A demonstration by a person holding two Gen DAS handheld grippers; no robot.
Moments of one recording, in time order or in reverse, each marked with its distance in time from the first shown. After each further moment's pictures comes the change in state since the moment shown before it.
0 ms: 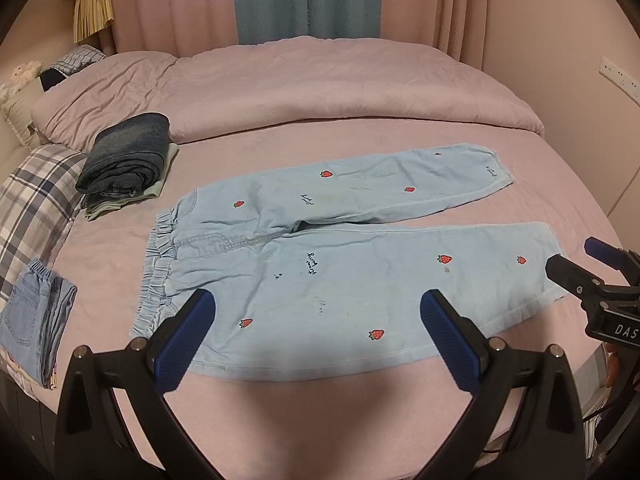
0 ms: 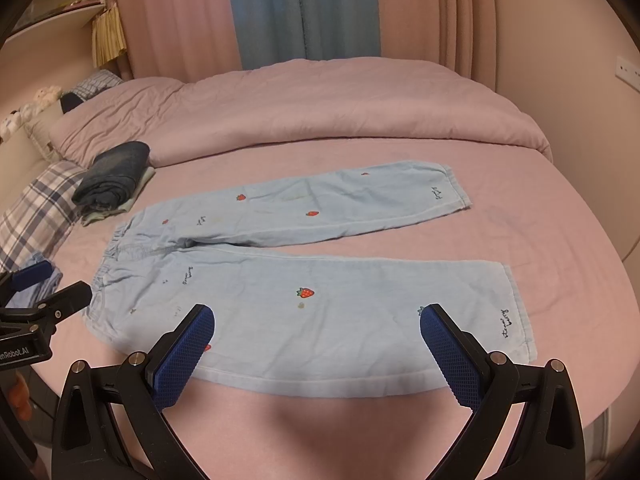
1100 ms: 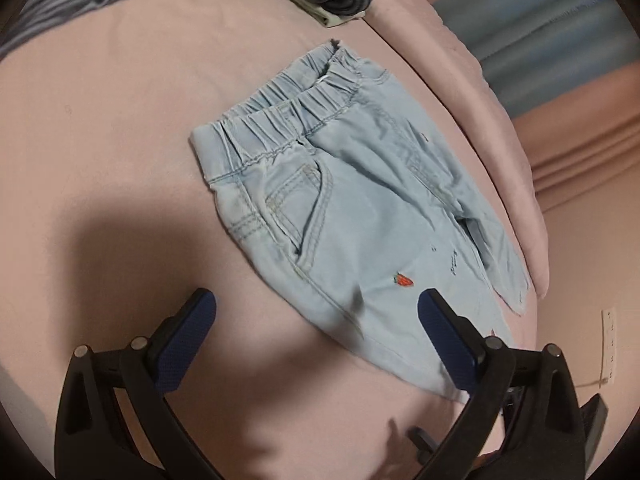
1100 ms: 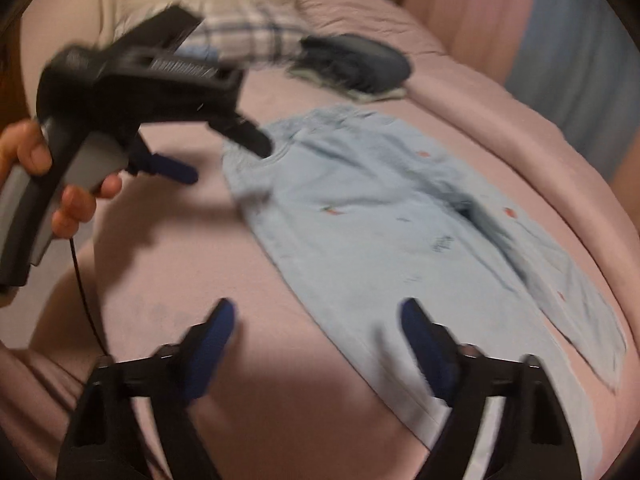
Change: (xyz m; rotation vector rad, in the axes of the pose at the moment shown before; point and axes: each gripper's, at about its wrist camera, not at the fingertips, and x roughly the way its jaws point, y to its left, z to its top) left arm 0.104 0.194 -0.114 -0.888 0.106 -0.231; right arm 0.089 0.209 -0.101 -0.842 0.012 0.374
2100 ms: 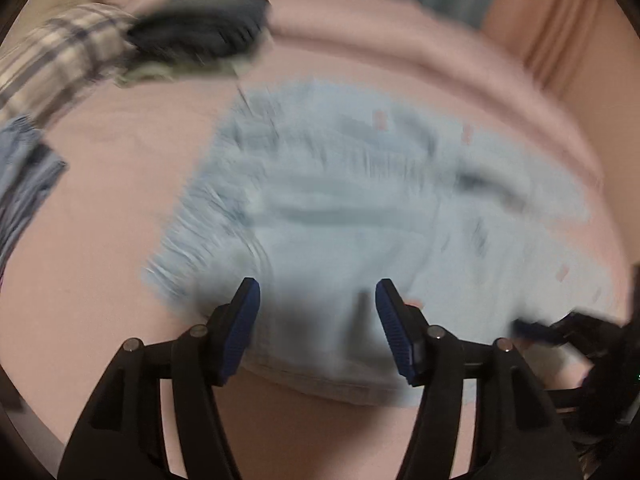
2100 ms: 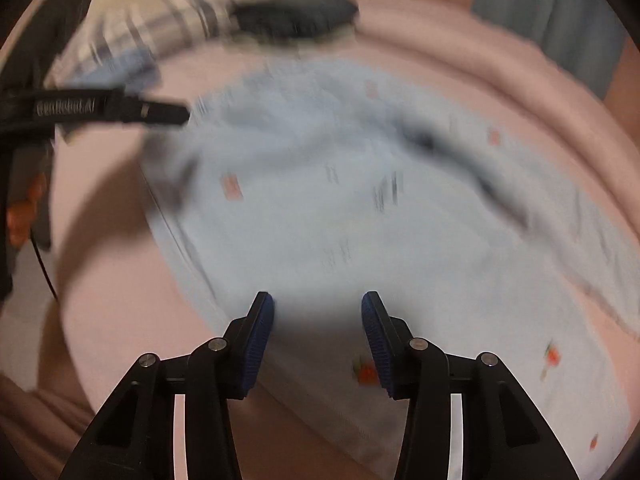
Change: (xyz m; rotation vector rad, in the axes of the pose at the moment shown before) left arm 0.041 -0.062 0.003 0.575 0.025 0.275; right arm 0.029 -0.053 -0.023 0.228 0.200 0.042
